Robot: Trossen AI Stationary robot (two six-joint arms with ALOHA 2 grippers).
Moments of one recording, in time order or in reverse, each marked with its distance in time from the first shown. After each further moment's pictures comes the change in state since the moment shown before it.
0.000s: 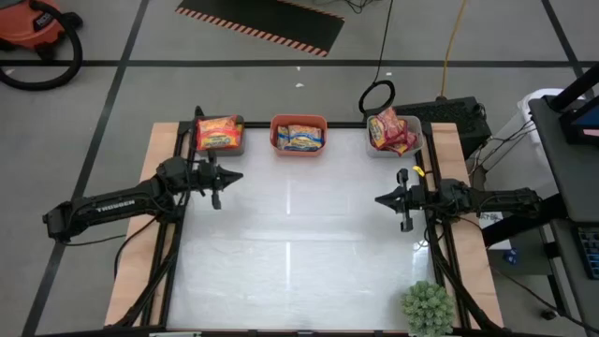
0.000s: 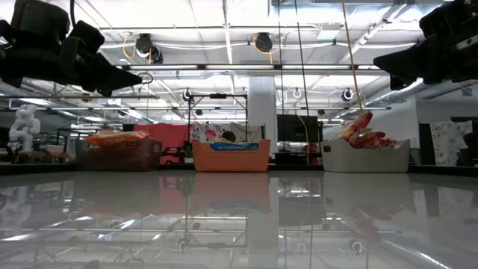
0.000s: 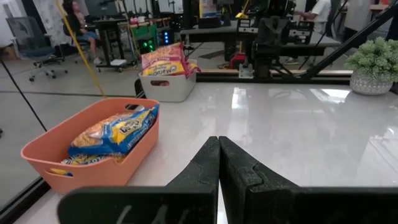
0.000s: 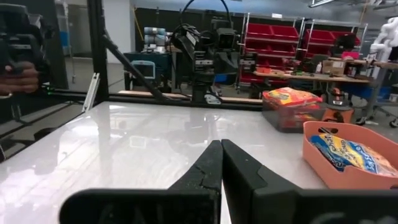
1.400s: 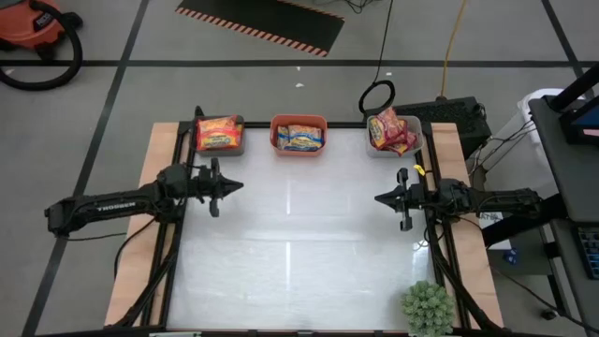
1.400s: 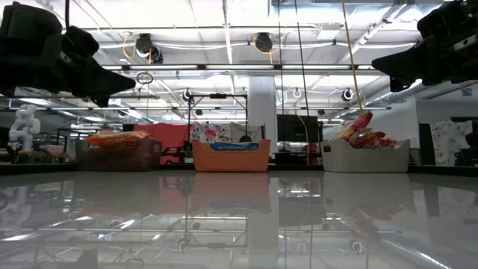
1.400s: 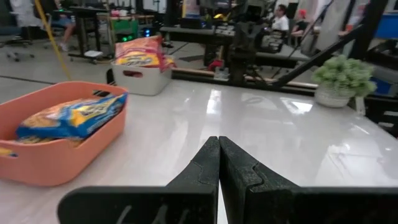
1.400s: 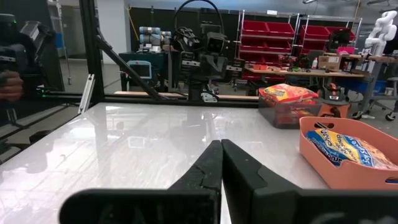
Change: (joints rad) left arm -0.090 -0.041 -0.085 0.064 -0.007 -0.145; right arm -0.009 0.010 0.000 0.015 0.000 0.036
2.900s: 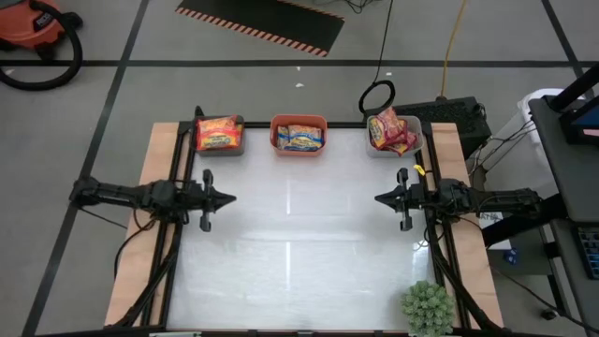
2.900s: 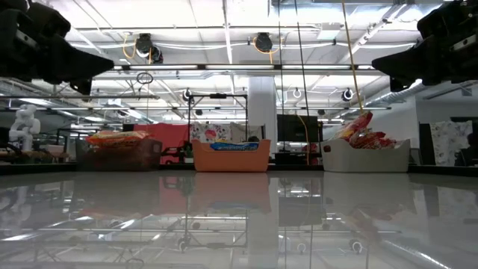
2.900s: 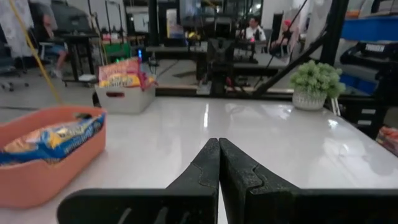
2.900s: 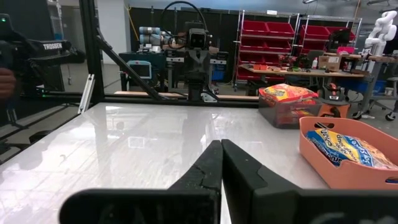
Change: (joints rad) left arm -0.499 -0.327 0.000 -0.276 -0.464 0.041; right arm 0.000 0.000 0.000 0.000 0.000 0.000
